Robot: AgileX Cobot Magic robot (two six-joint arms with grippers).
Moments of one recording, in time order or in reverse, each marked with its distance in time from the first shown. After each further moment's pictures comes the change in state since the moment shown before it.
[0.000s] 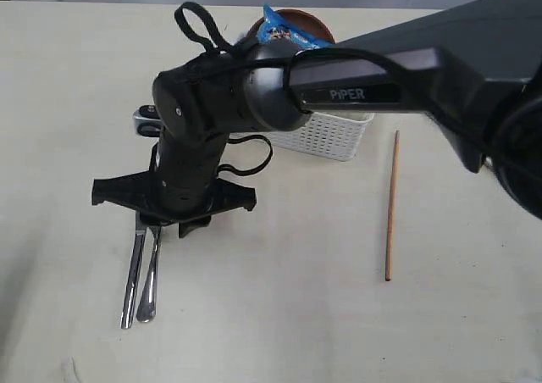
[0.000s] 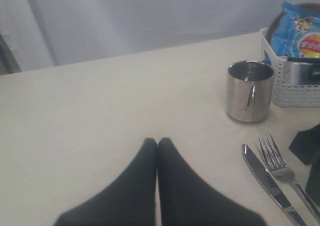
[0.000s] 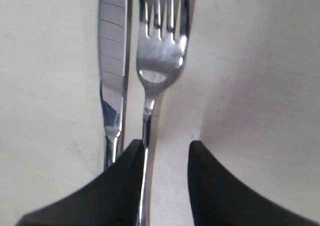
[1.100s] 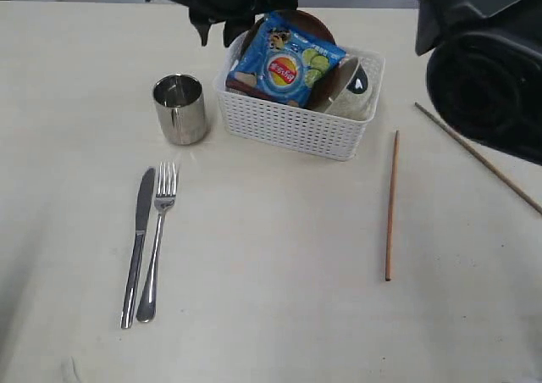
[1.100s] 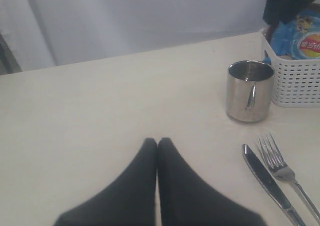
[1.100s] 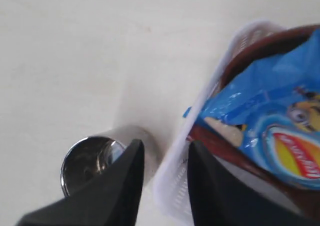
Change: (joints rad) left arm 0.000 0.000 0.000 0.000 0.000 0.000; right arm -0.294 0.204 -0.841 -0.244 0.481 -0.131
